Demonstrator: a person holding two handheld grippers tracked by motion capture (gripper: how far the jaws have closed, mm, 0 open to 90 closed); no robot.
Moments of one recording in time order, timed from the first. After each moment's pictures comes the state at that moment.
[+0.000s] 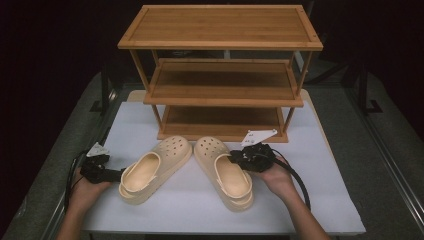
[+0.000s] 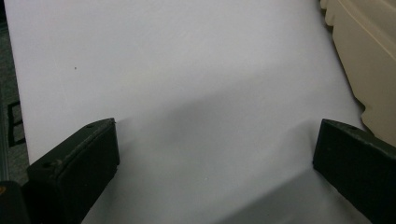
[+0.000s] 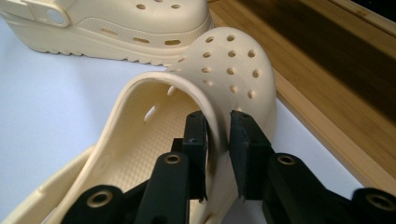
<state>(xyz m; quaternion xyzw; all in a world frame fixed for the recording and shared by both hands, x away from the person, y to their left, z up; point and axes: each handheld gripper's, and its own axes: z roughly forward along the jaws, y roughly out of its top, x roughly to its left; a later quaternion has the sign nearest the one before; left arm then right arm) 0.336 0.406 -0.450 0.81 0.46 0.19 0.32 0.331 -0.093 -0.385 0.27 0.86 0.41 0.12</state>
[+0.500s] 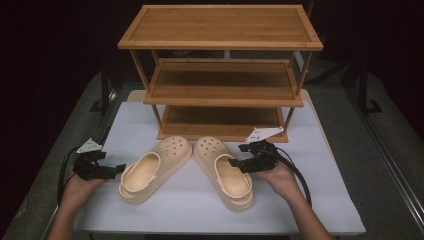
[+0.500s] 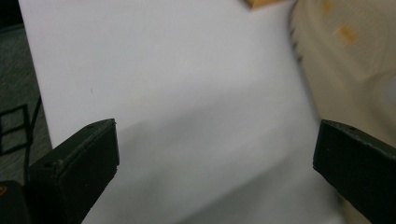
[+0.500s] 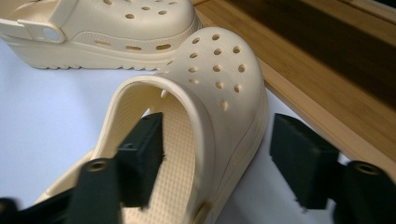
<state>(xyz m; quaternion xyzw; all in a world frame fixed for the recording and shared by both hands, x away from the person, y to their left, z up) 0.331 0.414 -0.419 0.79 0.46 0.18 0.36 0.333 -0.105 -0.381 0.31 0.85 0.42 0.09</state>
